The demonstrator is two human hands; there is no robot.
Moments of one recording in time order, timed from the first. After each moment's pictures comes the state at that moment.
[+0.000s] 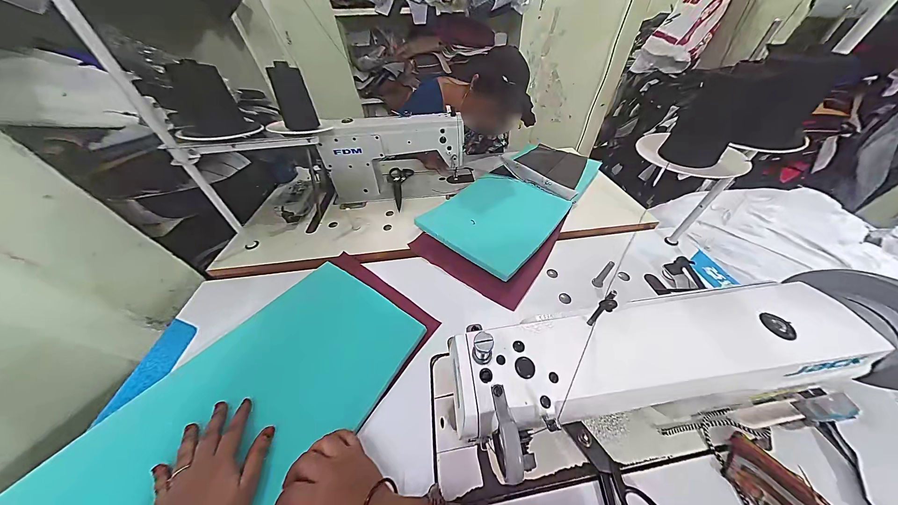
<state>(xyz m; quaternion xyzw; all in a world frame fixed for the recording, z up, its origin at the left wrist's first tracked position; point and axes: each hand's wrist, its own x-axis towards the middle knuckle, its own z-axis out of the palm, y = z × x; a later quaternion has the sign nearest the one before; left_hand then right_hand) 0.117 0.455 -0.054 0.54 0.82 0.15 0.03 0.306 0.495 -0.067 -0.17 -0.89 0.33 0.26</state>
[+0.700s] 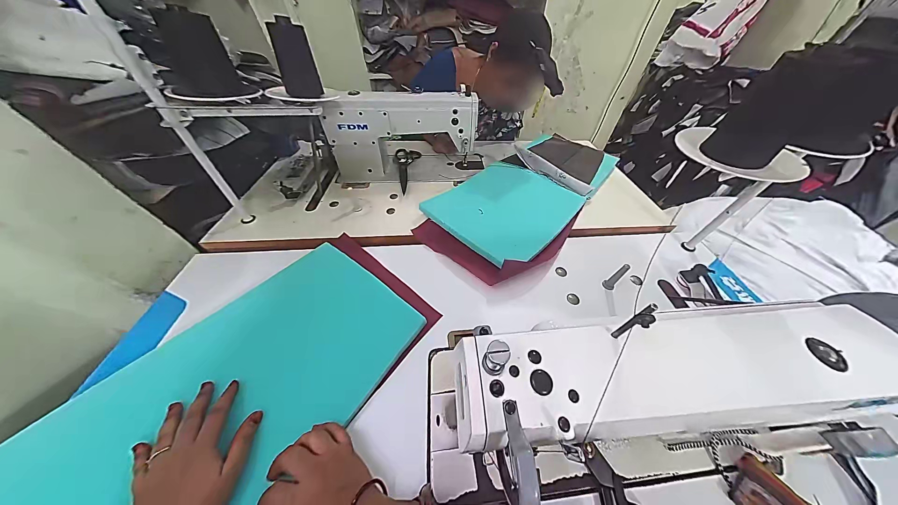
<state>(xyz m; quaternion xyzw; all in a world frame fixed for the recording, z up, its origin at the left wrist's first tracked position) 0.116 0.455 -0.058 0.54 0.82 0.16 0.02 0.307 0.493 -0.065 -0.17 -0.89 0.33 0.25</state>
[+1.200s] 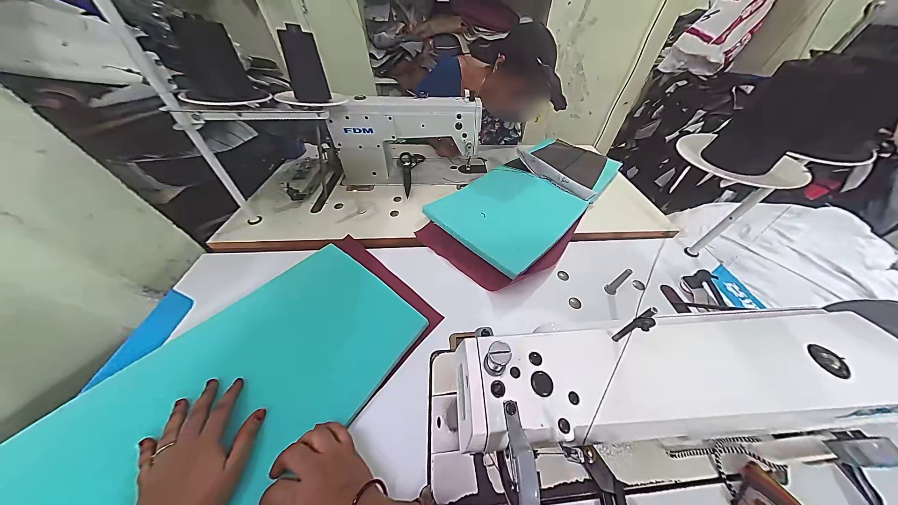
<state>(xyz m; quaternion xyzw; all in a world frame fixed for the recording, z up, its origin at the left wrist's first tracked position) 0.113 0.456 -0.060 0.55 0.82 0.17 0.01 0.307 0.494 -0.062 -0.17 -0.90 0.33 0.23</state>
